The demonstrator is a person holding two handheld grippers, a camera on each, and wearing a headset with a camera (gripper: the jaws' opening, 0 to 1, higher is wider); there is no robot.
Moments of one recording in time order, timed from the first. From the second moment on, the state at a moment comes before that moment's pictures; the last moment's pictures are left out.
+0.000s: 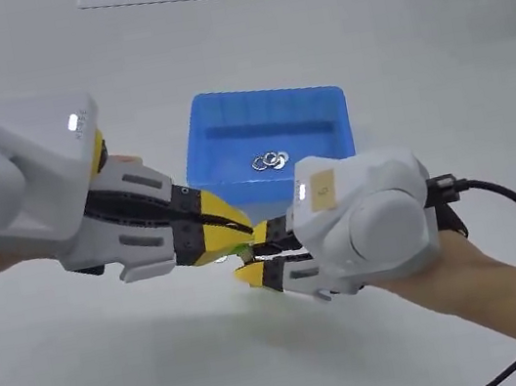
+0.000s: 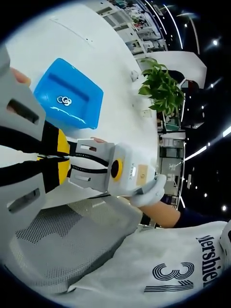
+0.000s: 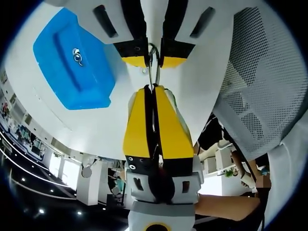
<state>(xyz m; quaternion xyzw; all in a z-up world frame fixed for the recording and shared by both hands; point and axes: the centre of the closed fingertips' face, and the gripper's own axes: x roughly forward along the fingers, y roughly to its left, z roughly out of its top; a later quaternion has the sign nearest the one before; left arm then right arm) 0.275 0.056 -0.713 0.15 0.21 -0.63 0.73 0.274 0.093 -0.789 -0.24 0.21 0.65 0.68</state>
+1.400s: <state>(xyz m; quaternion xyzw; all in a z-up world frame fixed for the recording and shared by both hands) 0.340 0.047 -0.641 0.24 0.14 -0.65 0.71 0.358 0.092 -0.713 -0.27 0.13 0.62 0.73</state>
